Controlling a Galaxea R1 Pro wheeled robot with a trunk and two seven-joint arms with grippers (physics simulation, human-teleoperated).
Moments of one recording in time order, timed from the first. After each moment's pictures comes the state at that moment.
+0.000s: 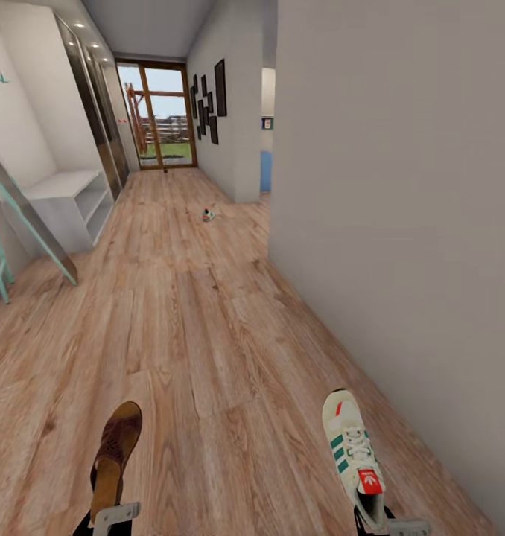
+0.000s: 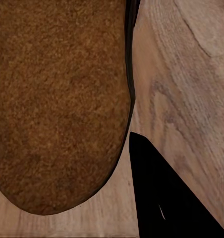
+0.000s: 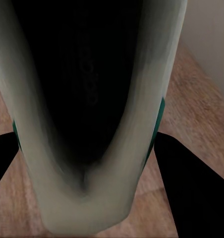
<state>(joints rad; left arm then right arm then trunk) -0.16 0.04 0.11 -0.53 -0.06 -0.42 0.19 -0.11 -0.09 0.03 -0.52 0.04 -0.60 -0.07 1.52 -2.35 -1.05</state>
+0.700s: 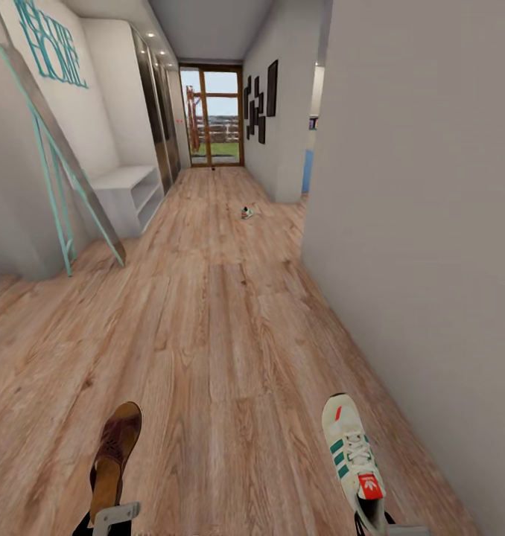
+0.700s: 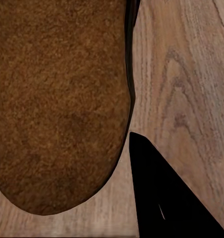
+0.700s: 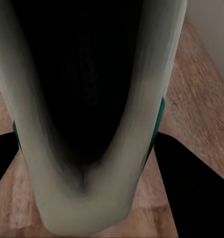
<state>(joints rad) -0.16 0.04 0.11 -0.53 -0.06 -0.42 0.19 -0.11 -0.09 0.03 -0.49 0.04 -0.60 -0.07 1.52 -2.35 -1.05</state>
